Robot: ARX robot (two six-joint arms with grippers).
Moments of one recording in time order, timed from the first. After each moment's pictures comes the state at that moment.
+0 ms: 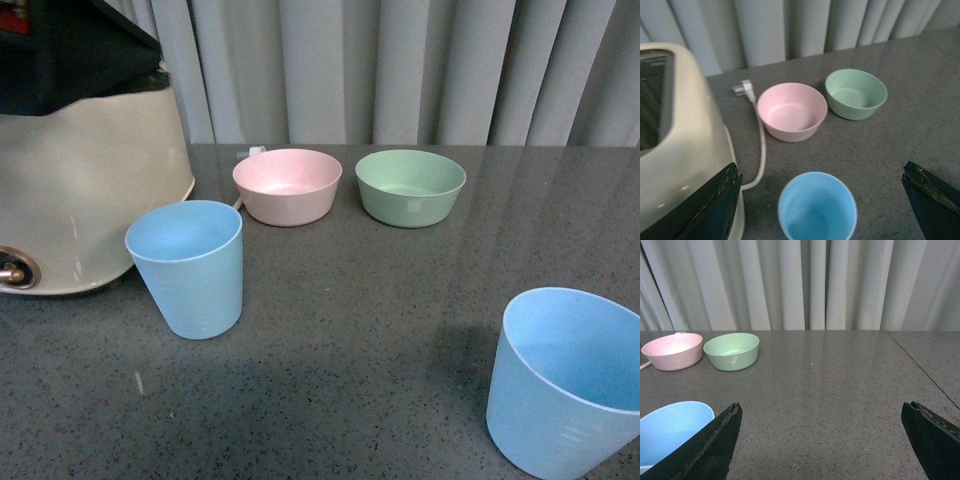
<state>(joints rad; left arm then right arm) -0.21 1.20 0.72 0.17 0.24 0.03 0.00 0.00 0.01 0.00 0.00 0.01</state>
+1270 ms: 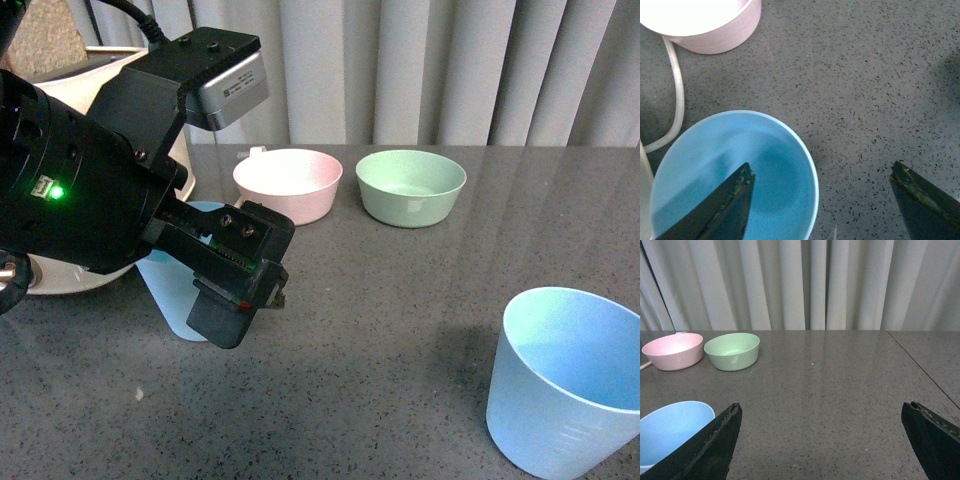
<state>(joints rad) -0.41 1.55 0.91 -0.14 0.12 0.22 0.00 0.00 0.01 0.00 0.00 0.01</state>
